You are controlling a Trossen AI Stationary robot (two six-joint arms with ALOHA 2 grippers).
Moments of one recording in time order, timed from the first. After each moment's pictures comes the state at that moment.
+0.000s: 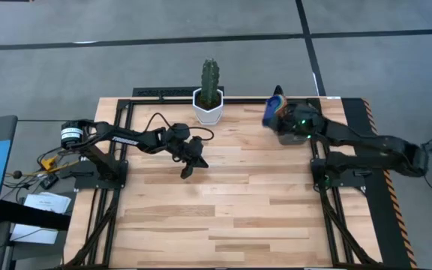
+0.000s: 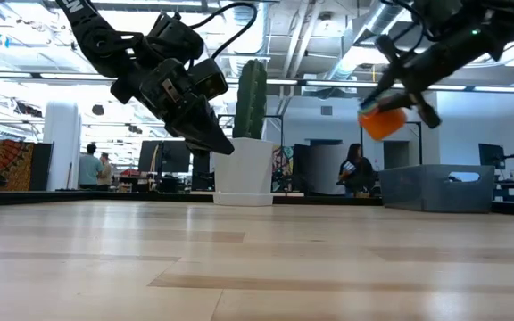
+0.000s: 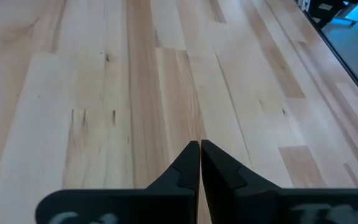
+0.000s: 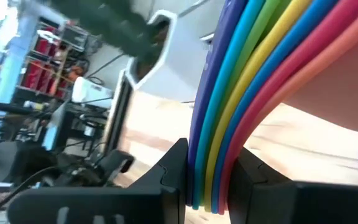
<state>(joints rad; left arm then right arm) 0.25 1.57 0.68 0.36 0.47 -0.04 -0.50 0.86 0.53 -0.08 0.05 1.06</state>
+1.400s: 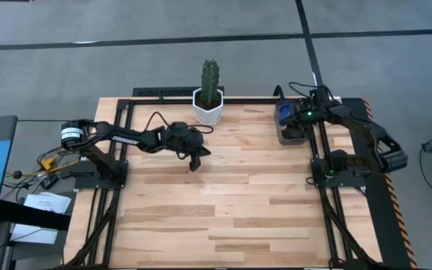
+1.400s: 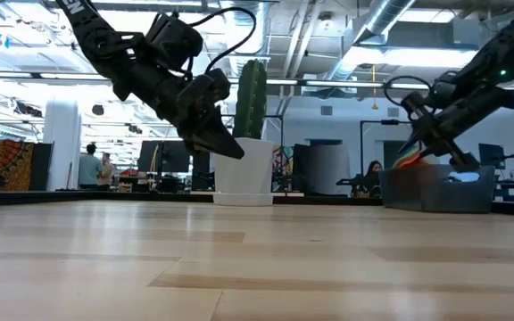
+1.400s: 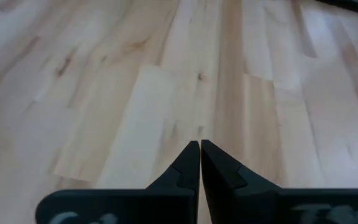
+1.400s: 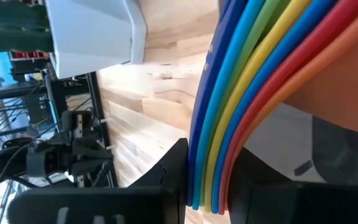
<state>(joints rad) 0.26 1.57 0.68 0.42 0.17 -0.13 -1.29 1.17 0.53 -0.36 -0.86 0.67</state>
